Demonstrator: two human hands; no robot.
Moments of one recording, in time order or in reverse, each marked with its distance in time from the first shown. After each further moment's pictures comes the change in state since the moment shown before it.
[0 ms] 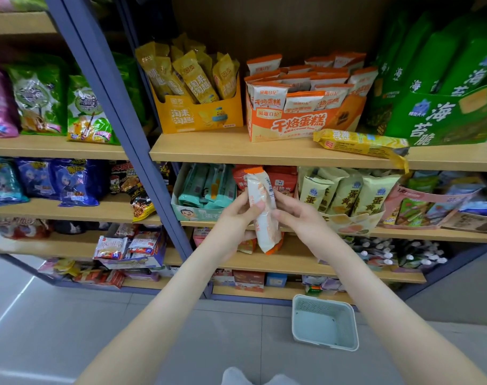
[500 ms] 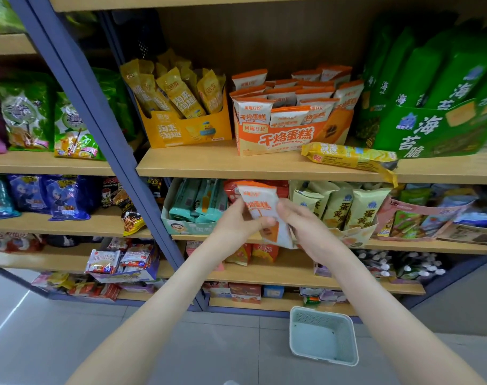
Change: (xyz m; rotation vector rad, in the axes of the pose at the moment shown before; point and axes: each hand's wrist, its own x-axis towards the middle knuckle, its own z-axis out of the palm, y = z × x) left_hand 0.027 0.020 0.025 0.503 0.085 0.126; right_hand 0.003 -0.023 -0.029 0.158 -0.062 0.054
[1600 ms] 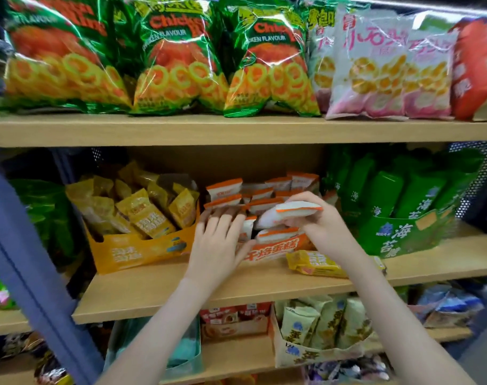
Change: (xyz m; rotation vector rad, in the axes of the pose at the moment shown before) left_hand 0.194 0.036 -0.053 1.011 0.682 1.086; right_hand 0.114 -0.129 -0.083 -0.551 0.414 -0.587
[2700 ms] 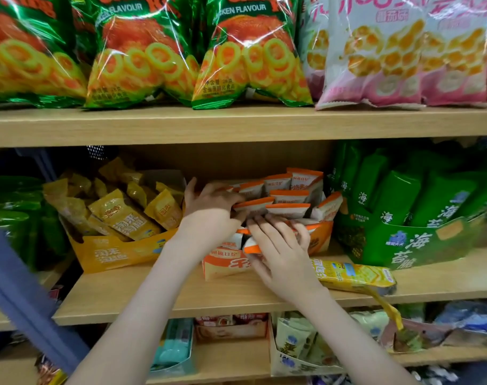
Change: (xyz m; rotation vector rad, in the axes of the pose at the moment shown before) left_hand 0.095 0.010 -0.016 0.003 -0.747 -0.279; right_hand -0.013 0.077 0.054 -0.864 0.228 -0.546
